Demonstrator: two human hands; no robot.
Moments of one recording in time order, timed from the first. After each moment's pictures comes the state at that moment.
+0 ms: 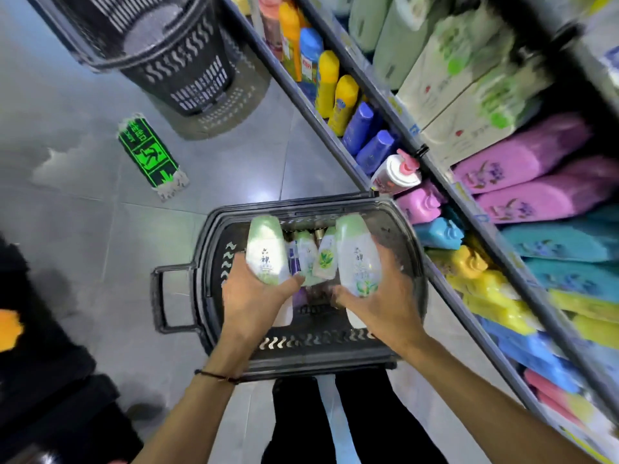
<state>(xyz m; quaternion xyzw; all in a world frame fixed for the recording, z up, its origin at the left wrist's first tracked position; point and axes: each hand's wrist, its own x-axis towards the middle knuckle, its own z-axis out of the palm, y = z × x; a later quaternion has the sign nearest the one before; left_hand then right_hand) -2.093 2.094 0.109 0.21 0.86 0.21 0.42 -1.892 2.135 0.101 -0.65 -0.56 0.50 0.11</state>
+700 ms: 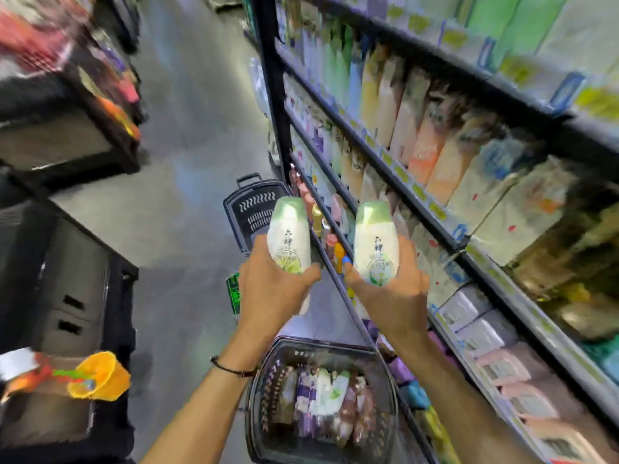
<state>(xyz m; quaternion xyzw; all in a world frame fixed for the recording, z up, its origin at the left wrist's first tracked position) -2.083 2.140 0.616 0.34 0.82 0.44 0.15 -1.922 2.214 0.581 -0.50 -0.67 0.37 0.41</state>
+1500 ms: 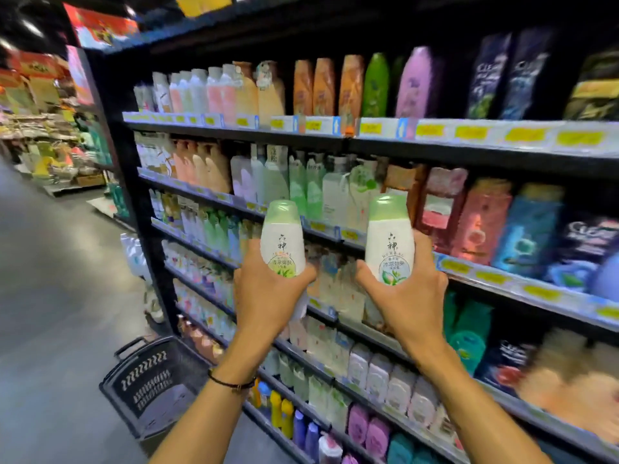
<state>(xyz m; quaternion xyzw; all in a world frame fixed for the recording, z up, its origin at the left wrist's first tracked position) -2.020 2.111 0.824 0.56 0.58 0.57 0.16 -1.830 2.087 0.819 -0.55 -0.56 0.02 0.62</state>
